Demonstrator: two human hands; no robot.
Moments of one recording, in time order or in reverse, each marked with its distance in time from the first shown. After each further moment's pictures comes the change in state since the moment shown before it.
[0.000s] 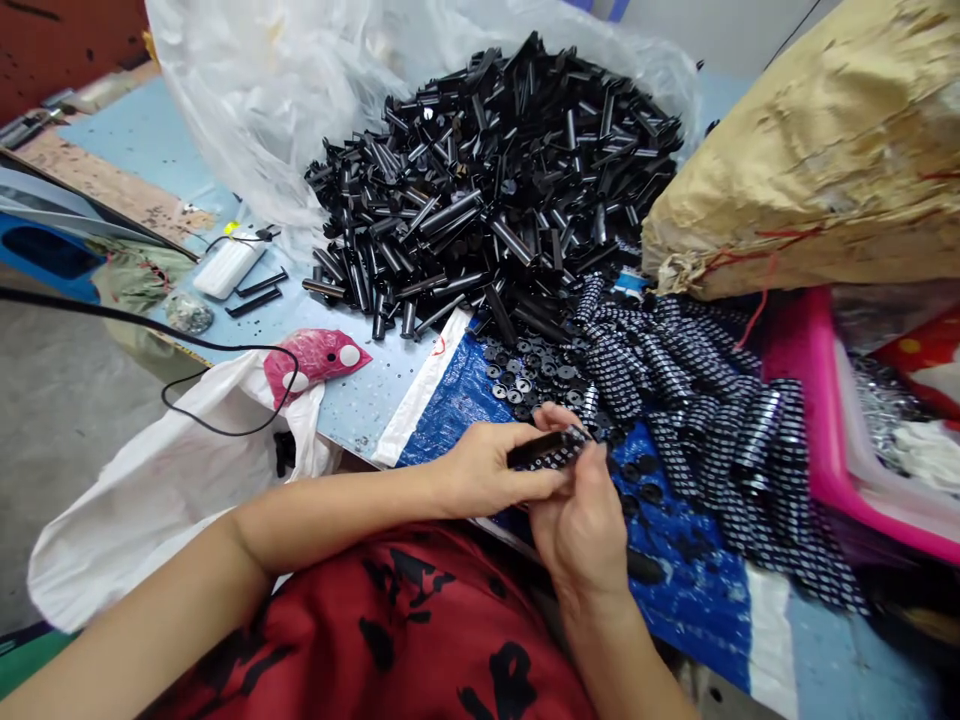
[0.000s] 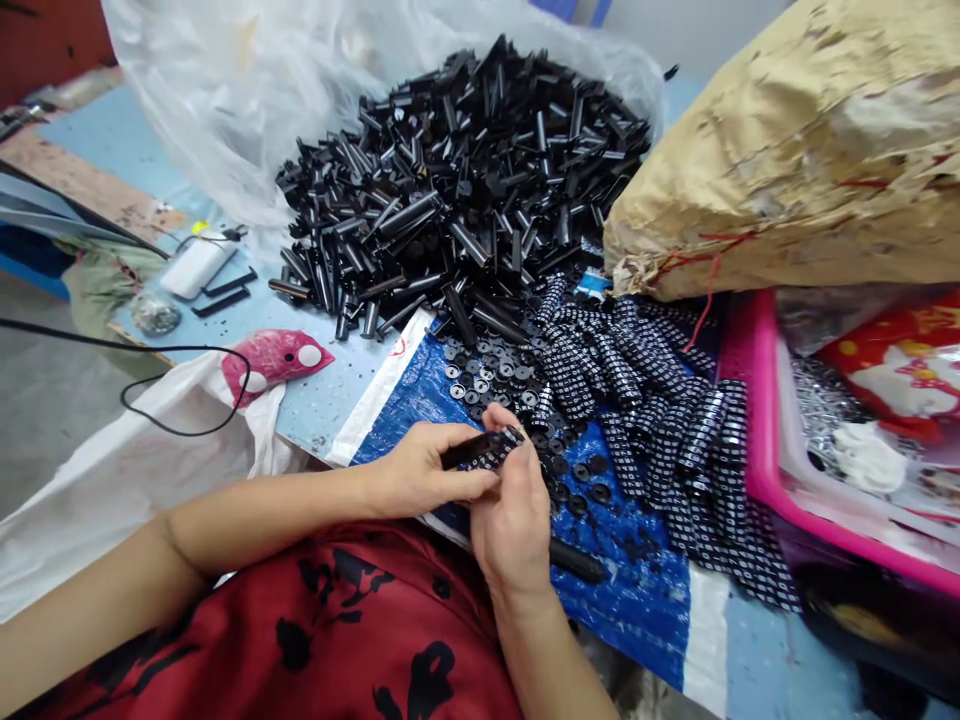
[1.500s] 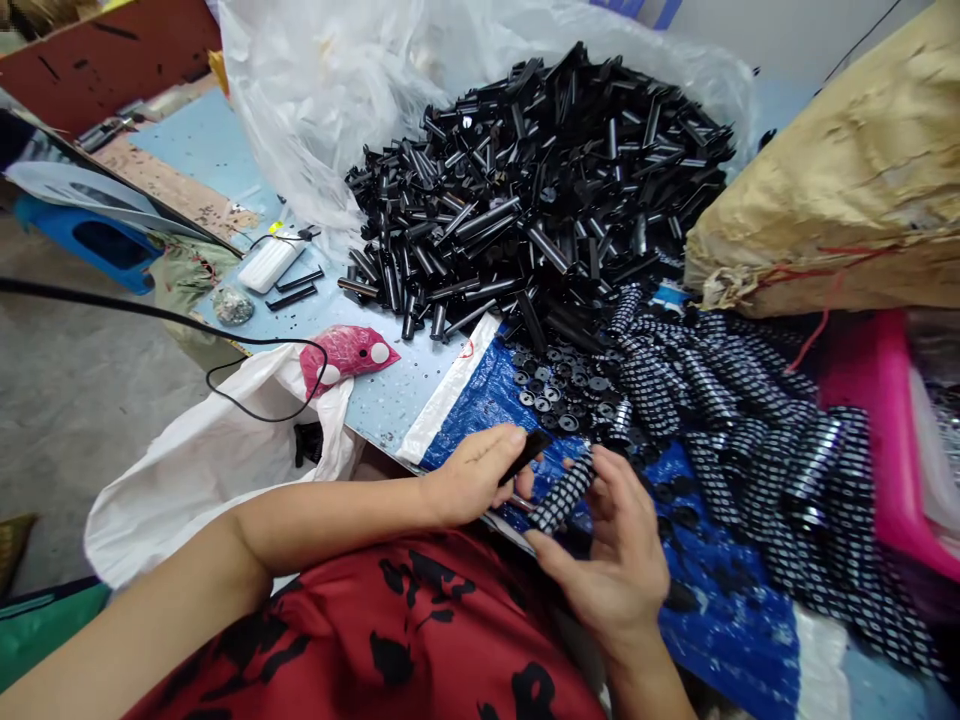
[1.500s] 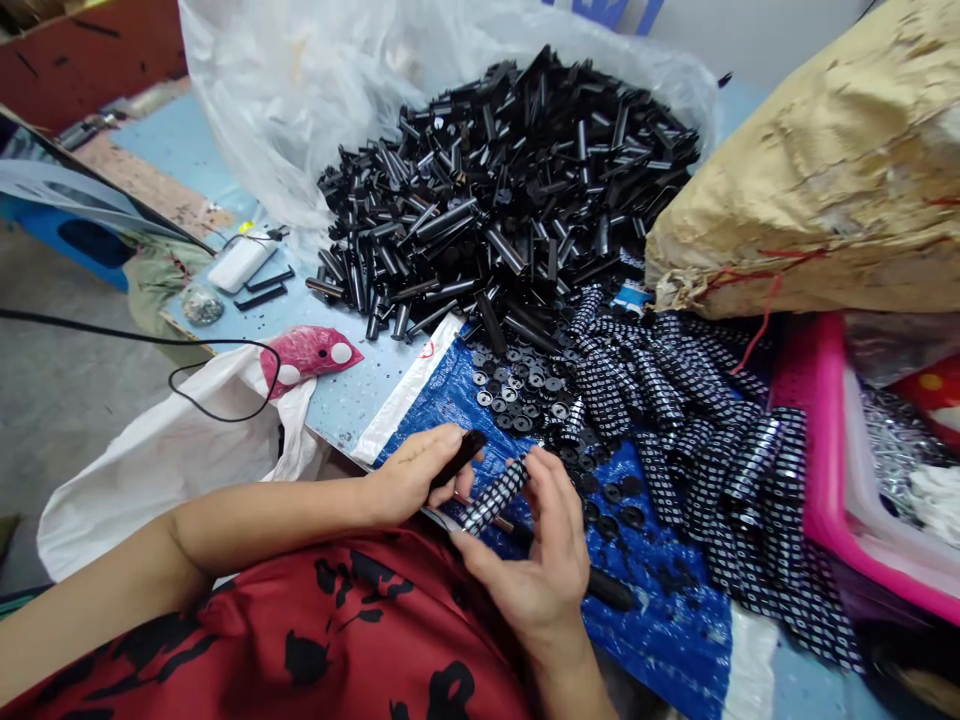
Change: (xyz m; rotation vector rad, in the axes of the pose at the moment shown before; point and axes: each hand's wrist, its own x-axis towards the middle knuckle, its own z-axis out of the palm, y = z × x) left_hand -0.032 -0.011 -0.009 -0.297 0.108 -0.152; right_hand -0.025 0.017 -0.033 -0.612 -0.082 -0.602
